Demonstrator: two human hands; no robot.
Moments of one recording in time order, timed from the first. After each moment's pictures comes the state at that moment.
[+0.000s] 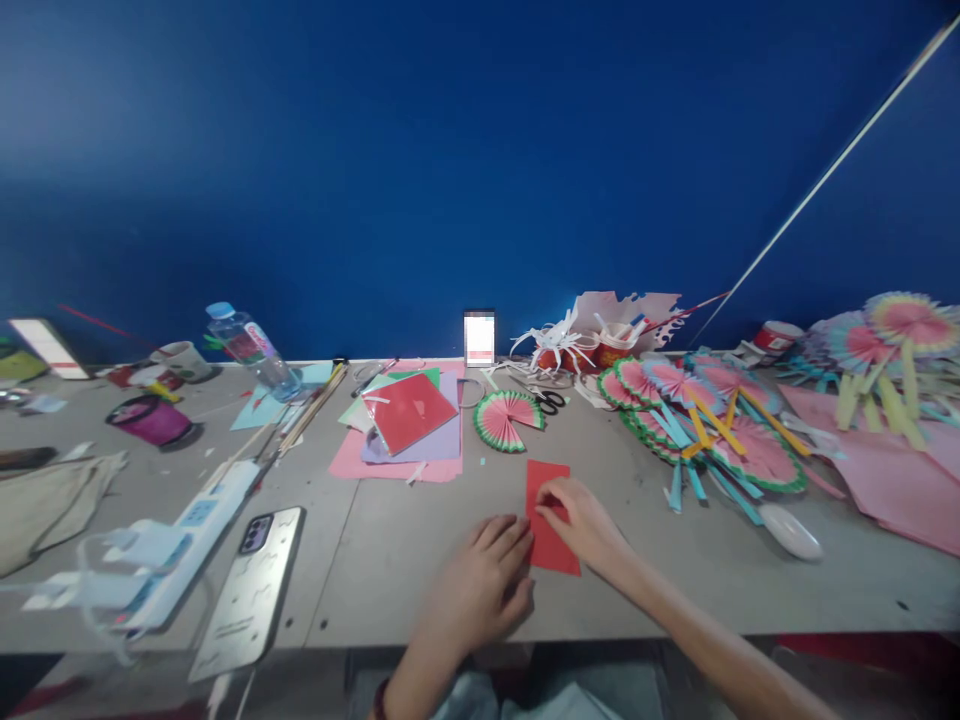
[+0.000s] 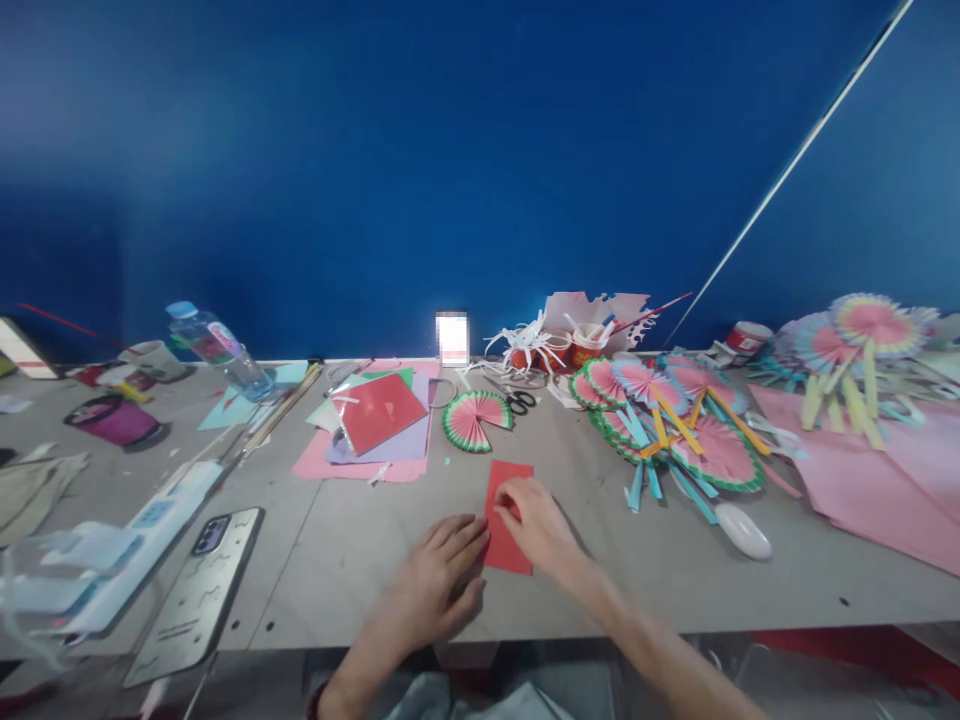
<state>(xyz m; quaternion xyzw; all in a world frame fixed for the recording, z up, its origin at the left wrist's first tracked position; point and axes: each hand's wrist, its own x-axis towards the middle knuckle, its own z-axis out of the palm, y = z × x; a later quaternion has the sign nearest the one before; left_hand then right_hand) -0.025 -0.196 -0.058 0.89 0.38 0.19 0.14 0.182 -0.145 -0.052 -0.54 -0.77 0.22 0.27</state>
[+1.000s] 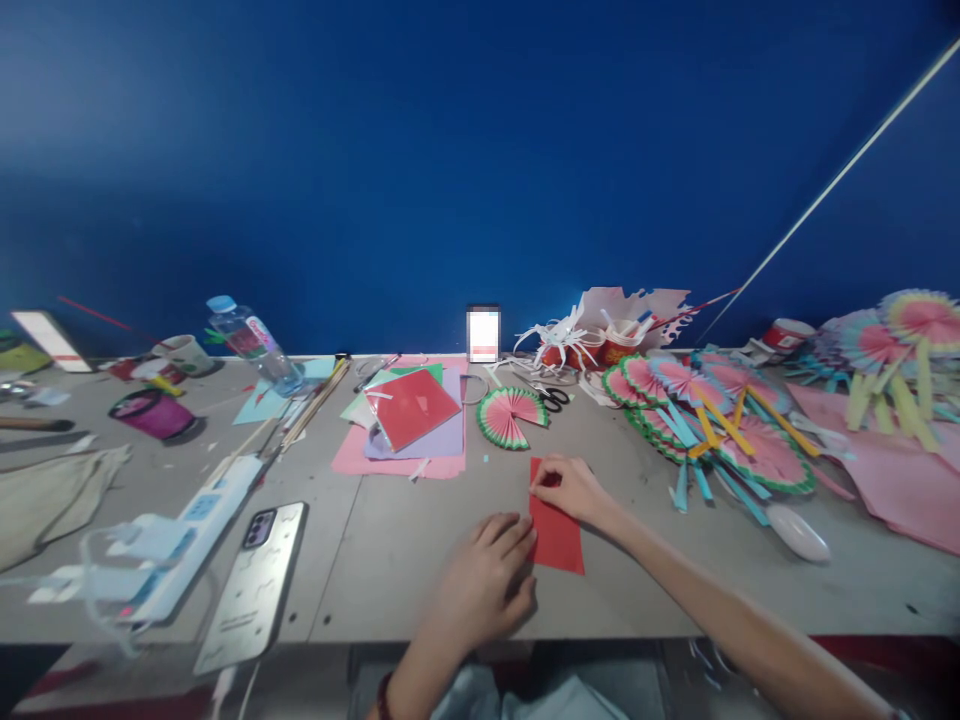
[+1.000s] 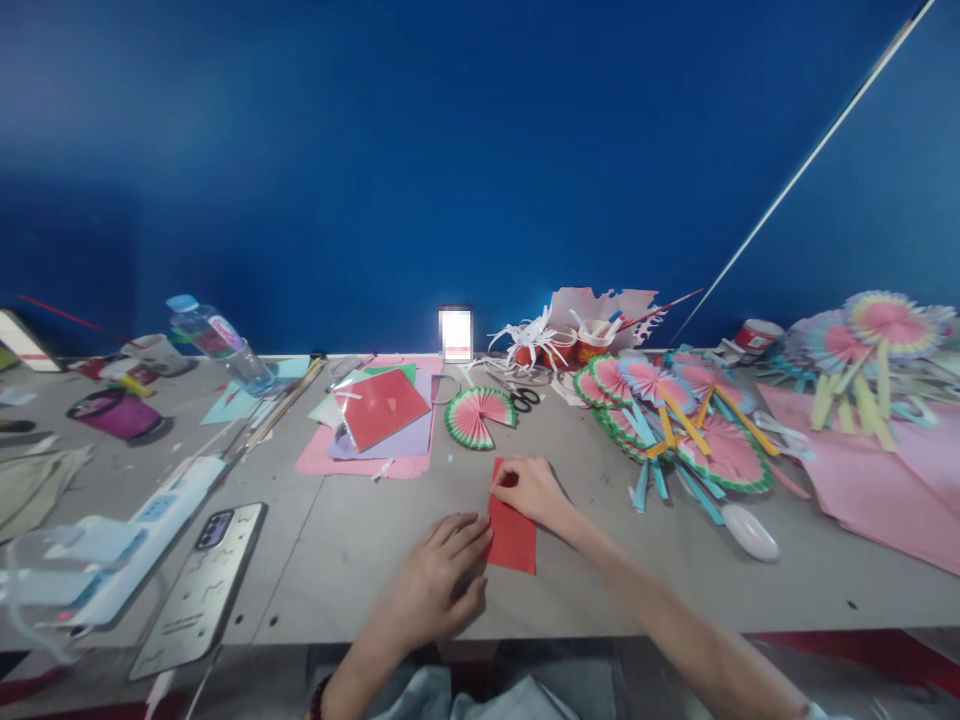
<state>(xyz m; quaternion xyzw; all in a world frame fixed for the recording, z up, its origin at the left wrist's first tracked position) -0.023 -0.197 -0.053 0.88 0.39 0.20 0.16 0.180 -0.102 -0.045 -0.55 -0.76 0.28 0.22</state>
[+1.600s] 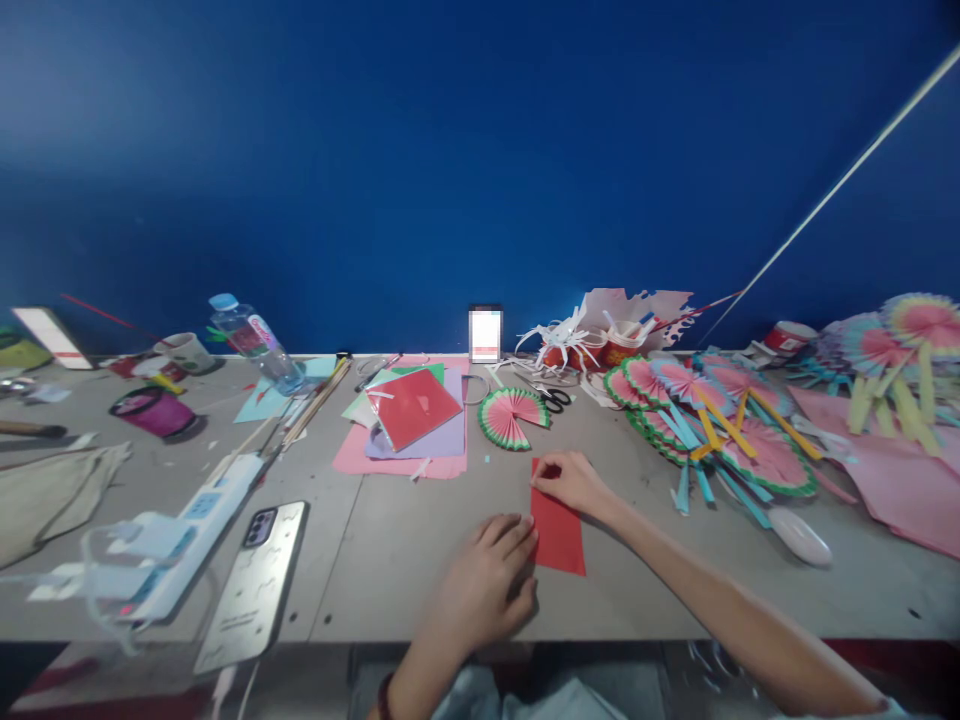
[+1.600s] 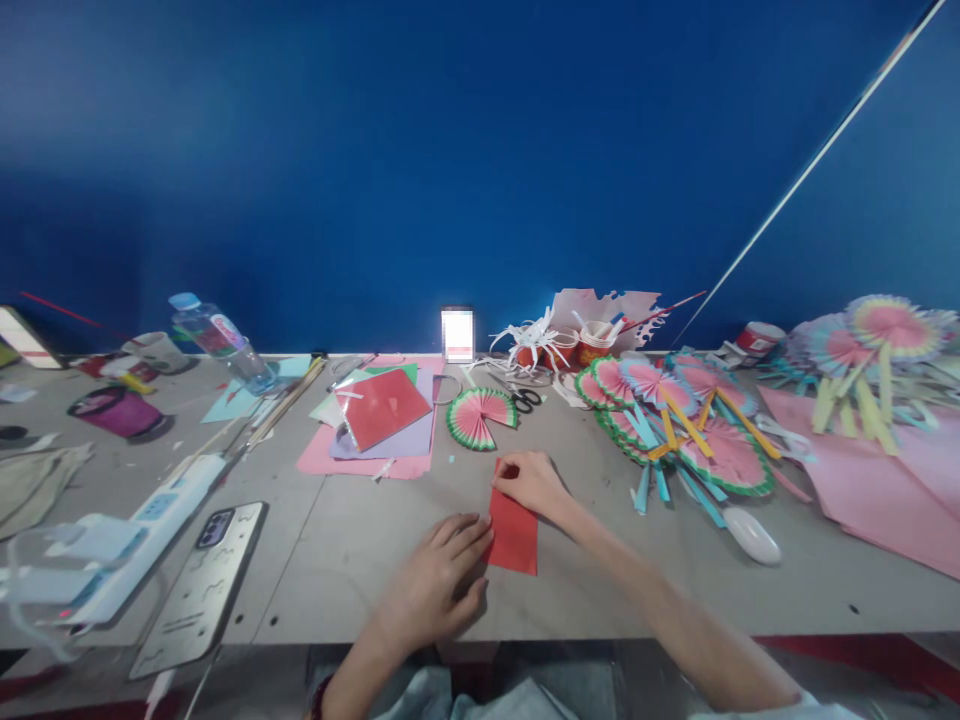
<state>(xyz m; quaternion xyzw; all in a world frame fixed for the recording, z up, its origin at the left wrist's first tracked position) -0.022 -0.197 -0.049 0.88 0.39 0.20 0.18 0.180 -0.092 -0.038 -0.56 -0.75 0.27 0.20</state>
